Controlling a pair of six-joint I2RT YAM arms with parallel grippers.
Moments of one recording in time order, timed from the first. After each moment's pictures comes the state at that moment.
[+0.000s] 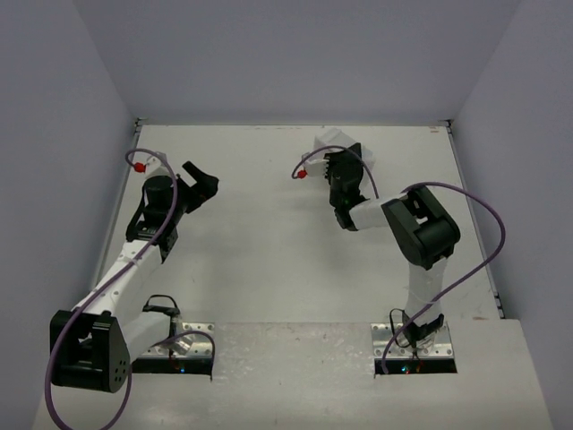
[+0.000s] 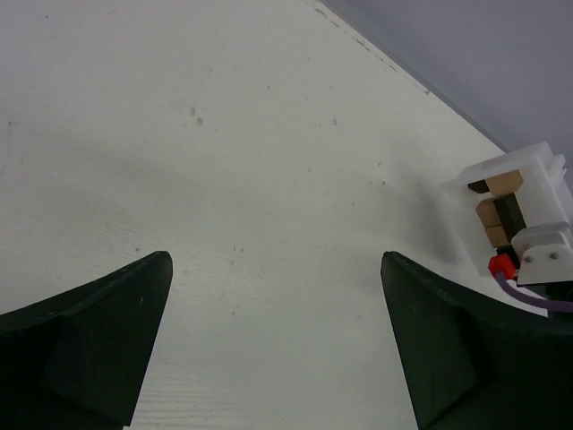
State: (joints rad) left arm -0.06 1.04 0.62 0.05 -0.01 -0.68; right arm 0.48 1.98 0.92 1.02 0.60 -1.59
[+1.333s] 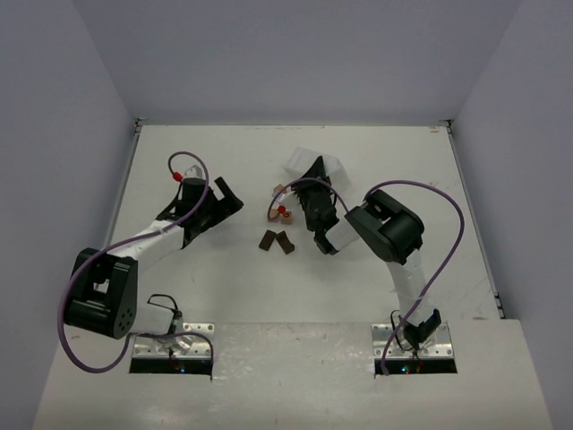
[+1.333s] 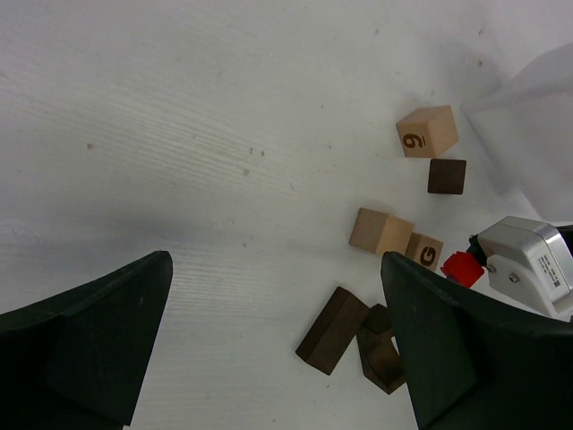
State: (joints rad) left arm -0.21 1.35 0.65 0.00 -0.01 -0.75; right arm 0.68 2.18 0.89 1.36 0.59 -2.08
